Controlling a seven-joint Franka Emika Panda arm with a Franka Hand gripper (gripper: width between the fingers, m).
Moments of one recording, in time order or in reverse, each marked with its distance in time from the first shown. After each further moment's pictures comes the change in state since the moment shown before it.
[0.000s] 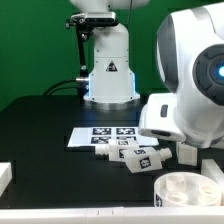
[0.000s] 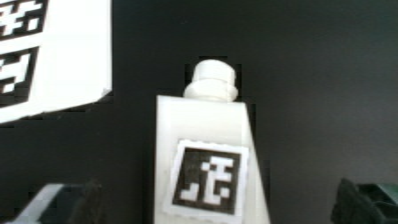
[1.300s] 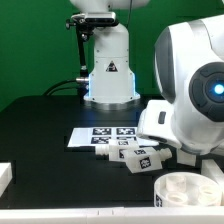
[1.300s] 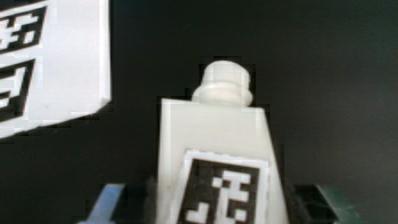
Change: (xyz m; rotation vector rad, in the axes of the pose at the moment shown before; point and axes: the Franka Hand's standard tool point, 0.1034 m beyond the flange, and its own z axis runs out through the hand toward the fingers) arm 0.001 0.003 0.005 -0.004 -0.024 0.036
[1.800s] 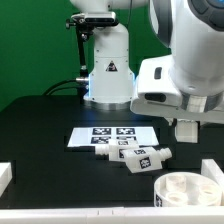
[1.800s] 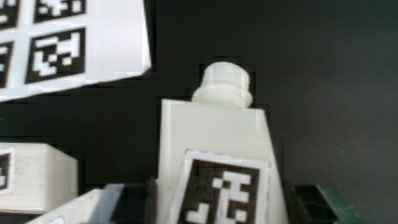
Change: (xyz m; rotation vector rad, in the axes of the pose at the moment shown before) arm -0.019 0.011 -0.062 0.025 0.212 -0.074
